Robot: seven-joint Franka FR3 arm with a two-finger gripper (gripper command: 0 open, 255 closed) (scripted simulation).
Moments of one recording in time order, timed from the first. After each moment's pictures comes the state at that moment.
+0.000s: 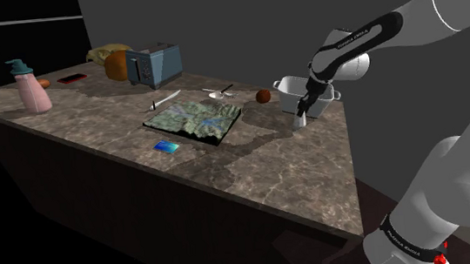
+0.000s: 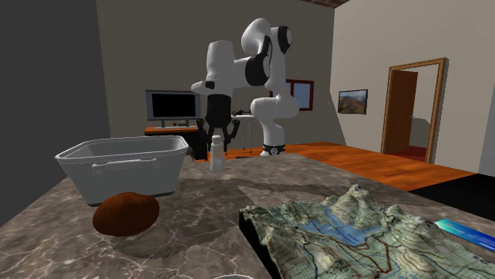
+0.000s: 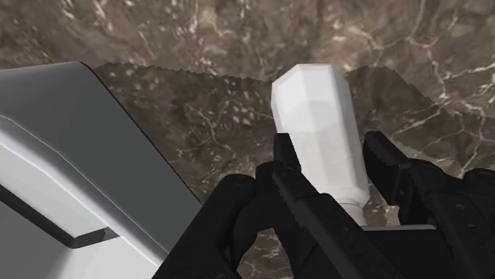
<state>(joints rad) 0.12 -0.13 -0.51 -2.43 0.03 2.52 -0.52</state>
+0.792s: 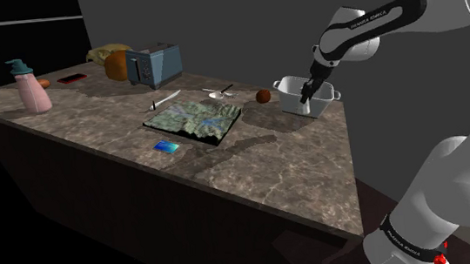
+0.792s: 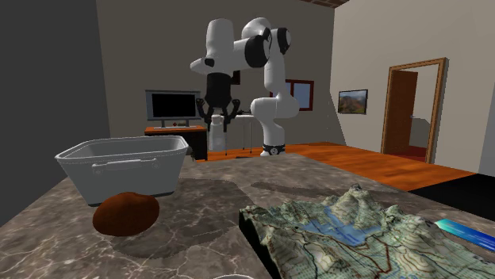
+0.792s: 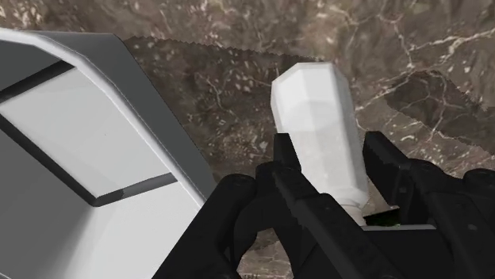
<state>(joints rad) 0.11 -0.23 -0.48 -2.35 -0.04 2.35 -0.46</state>
